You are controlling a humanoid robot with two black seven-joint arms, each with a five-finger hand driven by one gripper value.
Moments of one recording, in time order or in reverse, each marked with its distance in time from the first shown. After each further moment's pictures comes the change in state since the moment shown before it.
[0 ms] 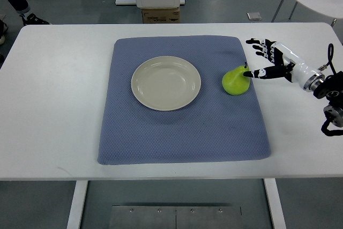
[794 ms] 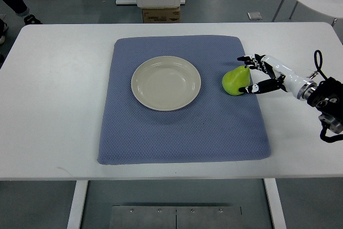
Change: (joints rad) left arm 0.000 0.000 0.000 0.000 0.000 0.000 0.000; right arm 0.046 0.019 -0.204 0.002 -0.016 -0.082 0.016
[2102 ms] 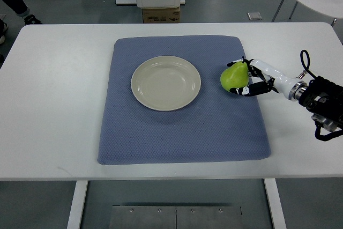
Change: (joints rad) left arm 0.000 0.000 0.000 0.001 0.000 0.000 0.000; right arm 0.053 0.036 -0.101 -0.002 -0.002 -0.007 0.015
